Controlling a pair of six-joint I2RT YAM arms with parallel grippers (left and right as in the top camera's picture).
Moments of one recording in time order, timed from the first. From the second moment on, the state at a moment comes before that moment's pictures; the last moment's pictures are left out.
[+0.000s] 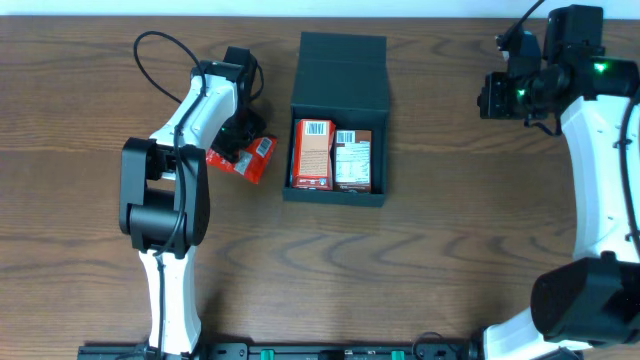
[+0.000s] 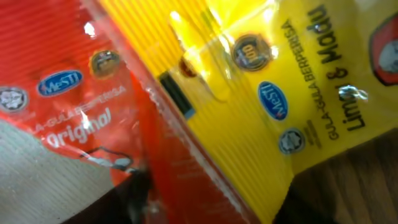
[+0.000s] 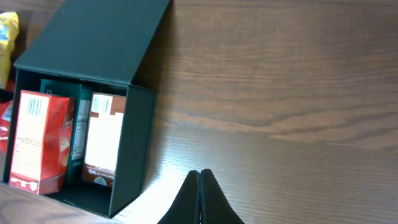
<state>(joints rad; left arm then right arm) -0.19 2.23 1.73 -1.07 -0.03 -1.11 -0.10 1.74 1.72 -1.11 -0.29 -0.06</state>
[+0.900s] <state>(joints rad) -0.47 1.79 1.73 -0.98 -0.17 -0.81 -0.21 1.76 1.71 -1.10 -0.24 -0.07</state>
